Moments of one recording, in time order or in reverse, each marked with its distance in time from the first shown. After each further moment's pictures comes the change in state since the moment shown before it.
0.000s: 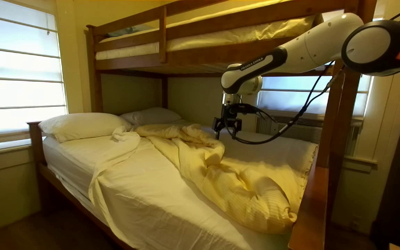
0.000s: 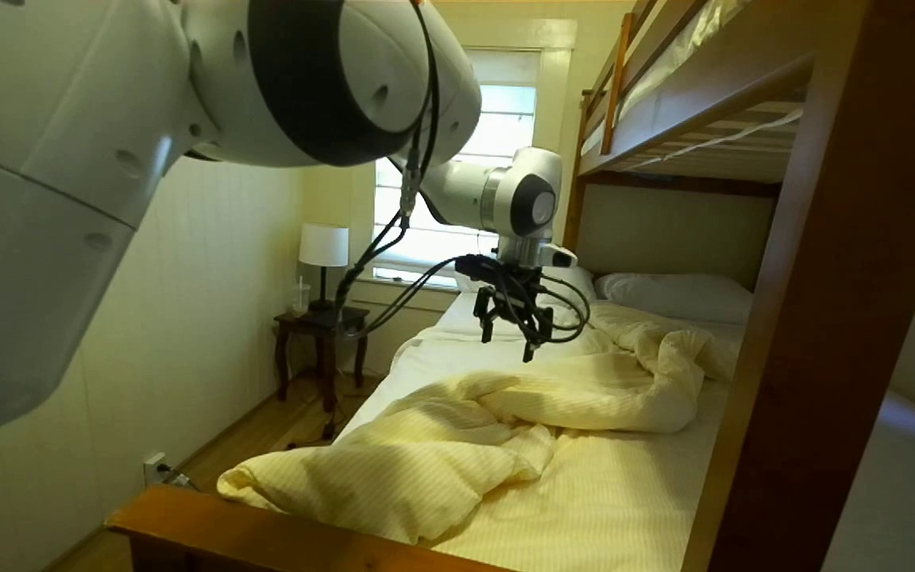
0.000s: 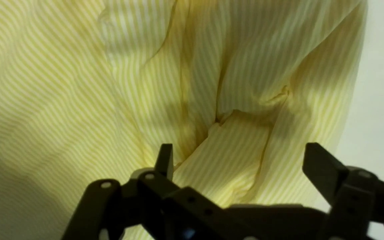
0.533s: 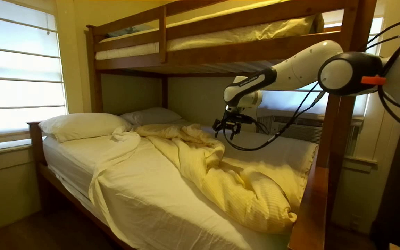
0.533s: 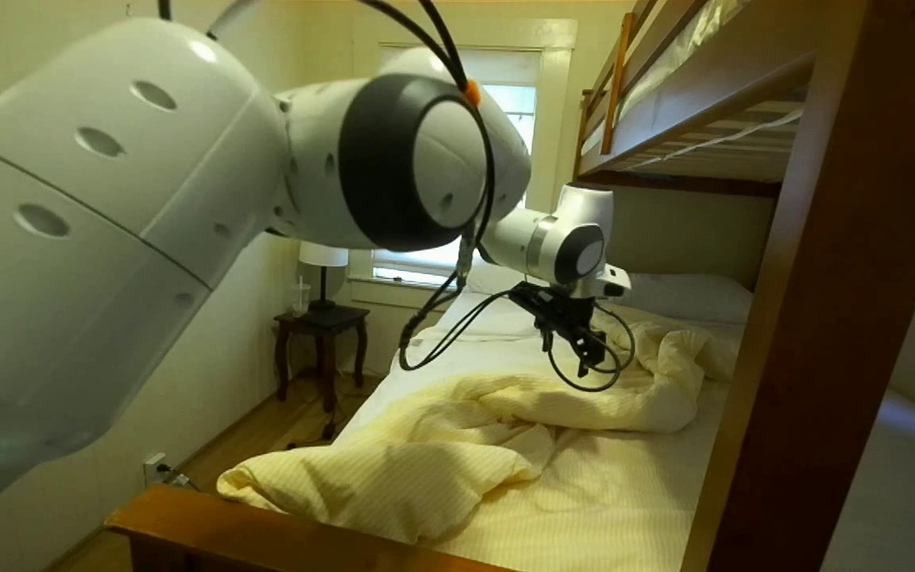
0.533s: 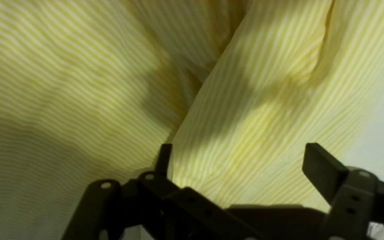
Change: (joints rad) arm -0.080 0.215 -0.041 0.187 0.095 0.266 0.077
